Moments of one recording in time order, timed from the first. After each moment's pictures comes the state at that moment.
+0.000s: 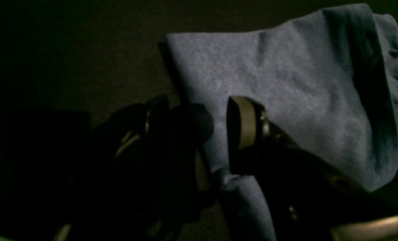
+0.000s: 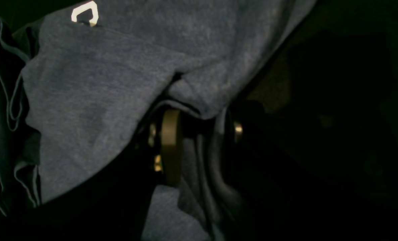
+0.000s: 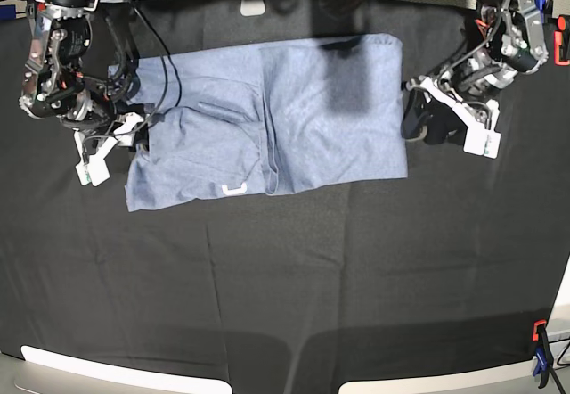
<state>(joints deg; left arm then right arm) 15.5 -4.9 -18.8 93.8 -32.0 -39.0 38.0 -3.3 18.7 19.7 77.9 38.0 36.4 -55.9</state>
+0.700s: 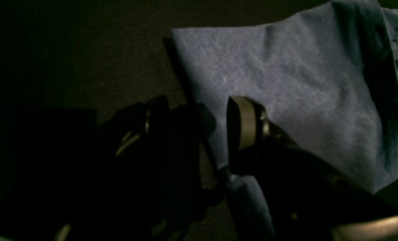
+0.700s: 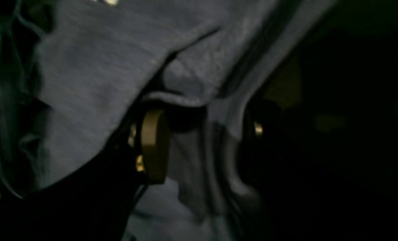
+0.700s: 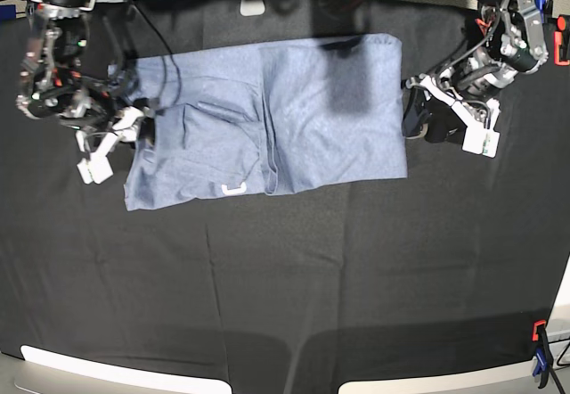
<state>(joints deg) 15.5 -4.9 -18.8 93.8 -30.2 -39.0 38.0 -3.6 22.3 20.4 77.8 42.7 38.9 -58.4</state>
